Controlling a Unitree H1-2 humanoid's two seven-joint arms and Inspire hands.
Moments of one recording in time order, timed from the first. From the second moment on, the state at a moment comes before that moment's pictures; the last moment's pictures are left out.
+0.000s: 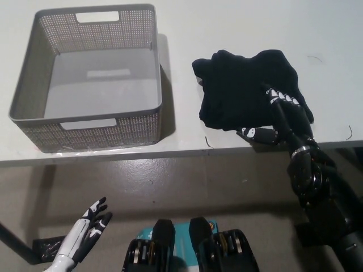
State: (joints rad) left_arm -0.05 0.27 -0.08 0.30 0.27 -0.22 -0.03; right_arm -0.65 -0.20 0.28 0.59 -0.64 0.11 -0.14
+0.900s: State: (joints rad) left_arm -0.06 0.26 -0.09 0.30 0.27 -0.22 -0.04; right_arm -0.70 -0.14 0.22 0.78 -0.61 0.01 -0.31
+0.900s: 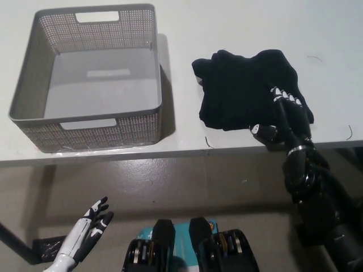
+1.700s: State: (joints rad) left_arm -0.06 0.27 -0.09 0.28 0.27 -0.22 -0.04; right_arm -0.73 -0.10 0.10 0.98 -0.53 -0.31 -0.65
